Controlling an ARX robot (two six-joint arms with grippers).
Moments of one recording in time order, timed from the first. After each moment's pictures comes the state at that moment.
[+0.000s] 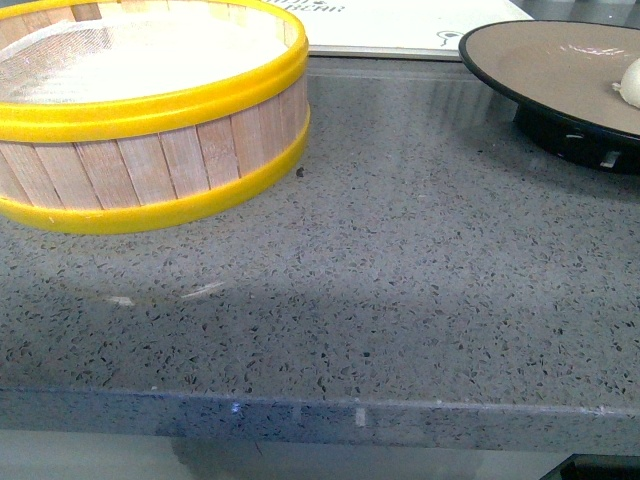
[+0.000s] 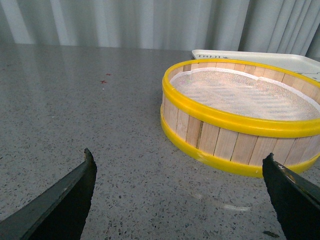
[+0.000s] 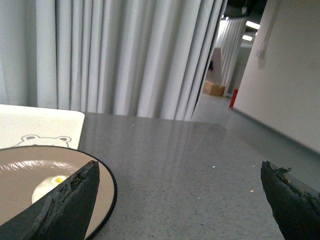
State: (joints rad) left arm 0.00 0.00 0.03 0.00 0.00 0.00; right arm -0.14 0.62 0.23 0.59 0.11 -0.17
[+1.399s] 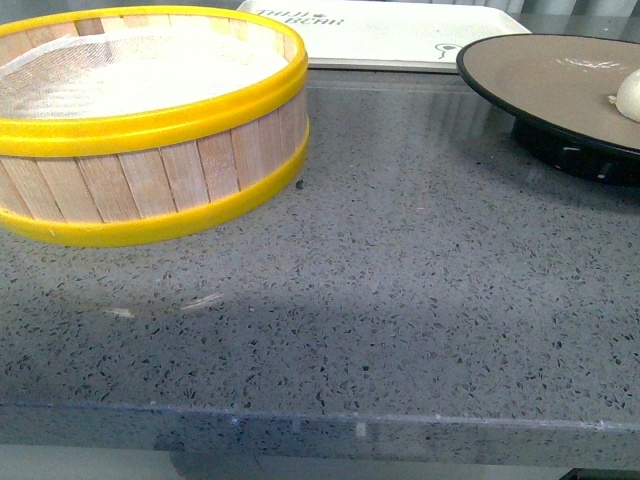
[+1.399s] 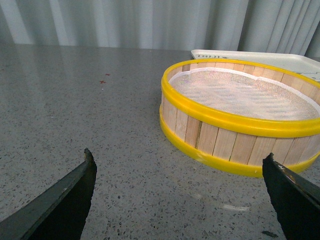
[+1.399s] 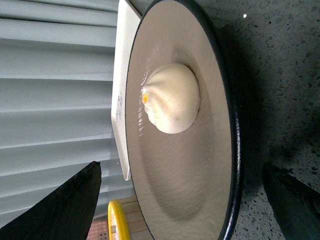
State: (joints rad) left arm 0.00 0.00 0.03 0.00 0.00 0.00; right arm -0.13 1.15 0.46 0.34 -0.33 1.33
